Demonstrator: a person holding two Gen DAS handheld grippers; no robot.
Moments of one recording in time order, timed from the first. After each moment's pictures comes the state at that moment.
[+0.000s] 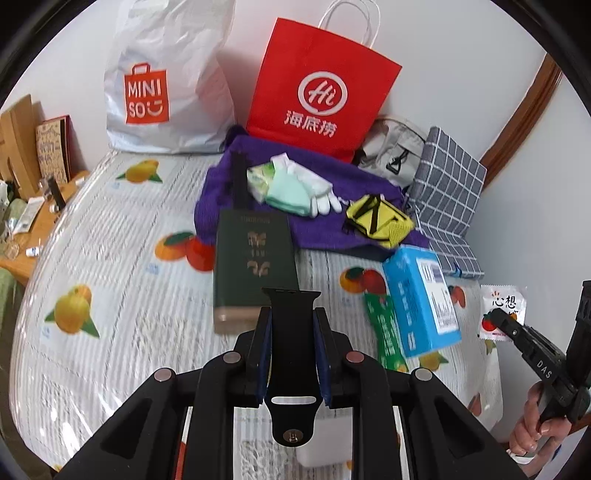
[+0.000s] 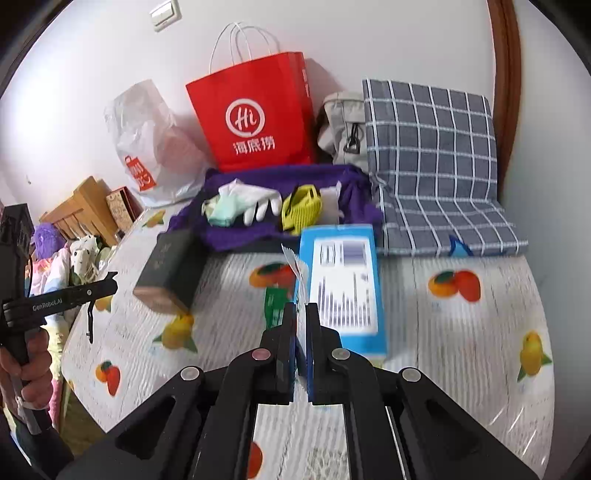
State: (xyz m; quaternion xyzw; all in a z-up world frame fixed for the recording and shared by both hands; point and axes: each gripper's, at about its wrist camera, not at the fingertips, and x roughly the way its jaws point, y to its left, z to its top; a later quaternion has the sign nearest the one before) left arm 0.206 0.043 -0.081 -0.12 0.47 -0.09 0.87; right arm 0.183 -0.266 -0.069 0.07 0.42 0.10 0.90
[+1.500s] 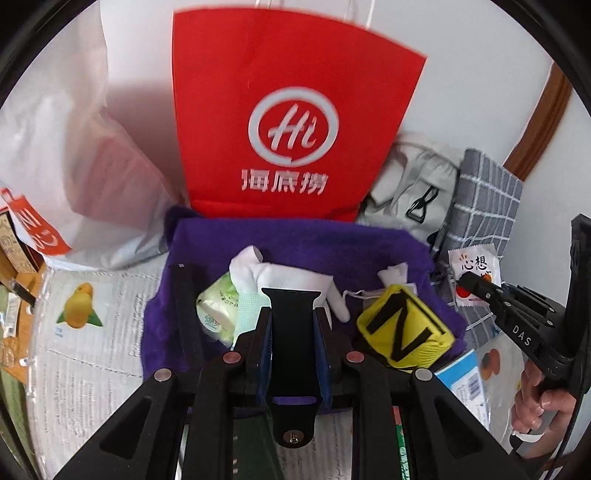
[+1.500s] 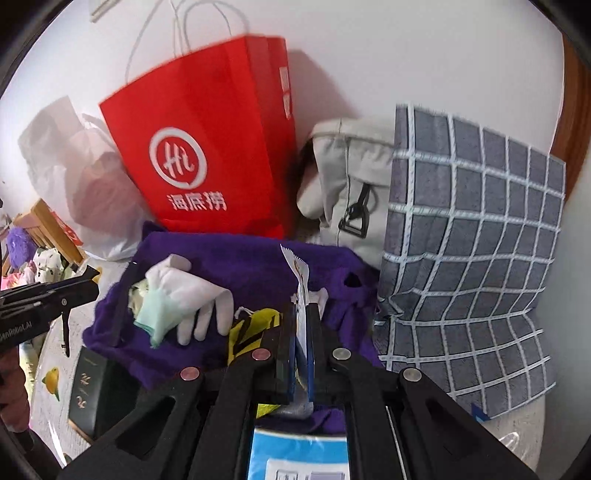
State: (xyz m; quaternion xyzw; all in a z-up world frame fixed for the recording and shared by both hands) left arm 0.401 -0.016 -0.088 -0.04 0.48 -0.11 0.87; right arm 0.410 -0.256 -0.102 0.03 0.45 0.08 0.89
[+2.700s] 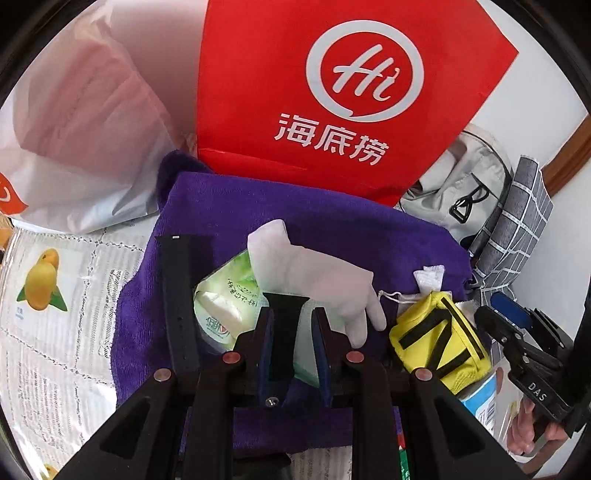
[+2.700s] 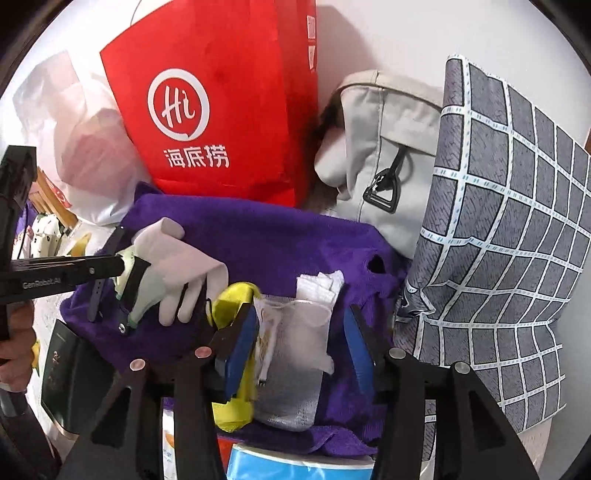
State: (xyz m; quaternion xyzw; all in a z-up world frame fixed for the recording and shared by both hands) left arm 0.441 0.005 -0.145 -0.10 0.53 -0.10 0.83; right arm 0.423 -0.241 -0.128 -0.01 0.47 0.11 0.88
